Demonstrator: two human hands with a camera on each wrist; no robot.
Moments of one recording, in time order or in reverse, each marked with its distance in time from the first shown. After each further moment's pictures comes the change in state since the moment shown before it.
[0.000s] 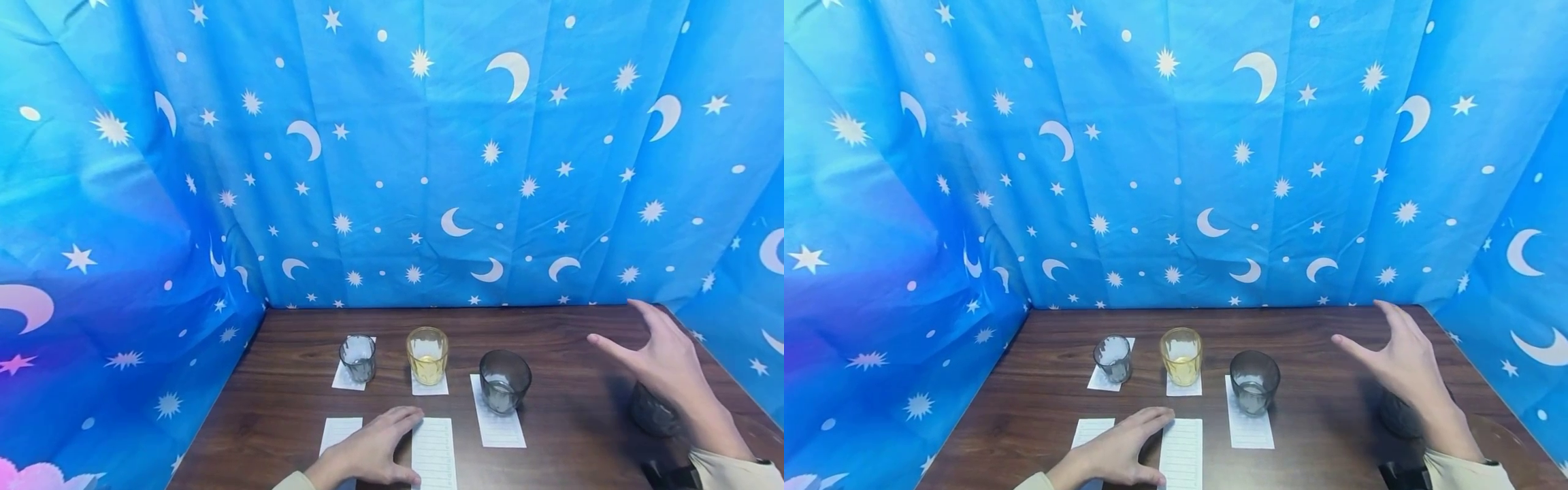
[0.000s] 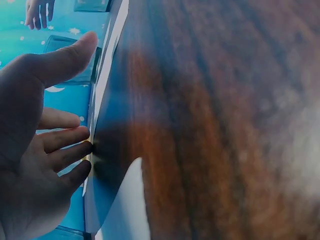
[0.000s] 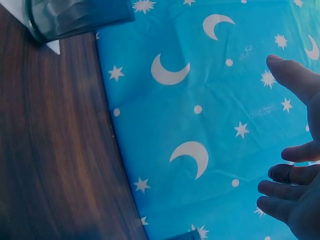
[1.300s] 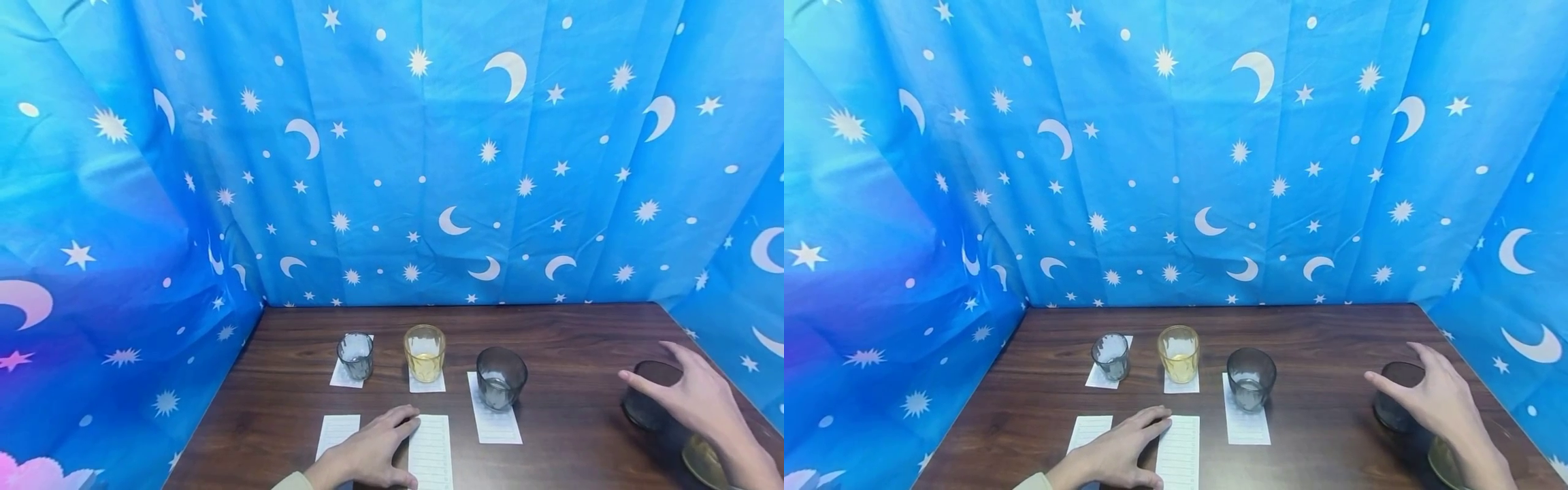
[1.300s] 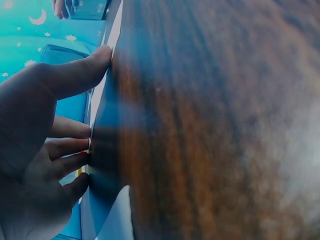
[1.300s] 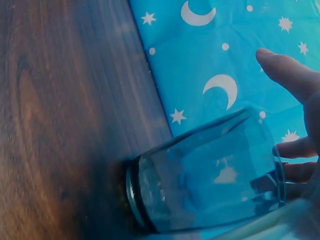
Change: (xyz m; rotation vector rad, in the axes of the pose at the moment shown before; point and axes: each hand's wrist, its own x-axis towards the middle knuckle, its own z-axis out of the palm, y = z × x) left_hand -0.004 0.004 0.004 0.056 -0.019 0.026; right_hand -0.037 0.065 0.003 -0.169 -0.130 0.176
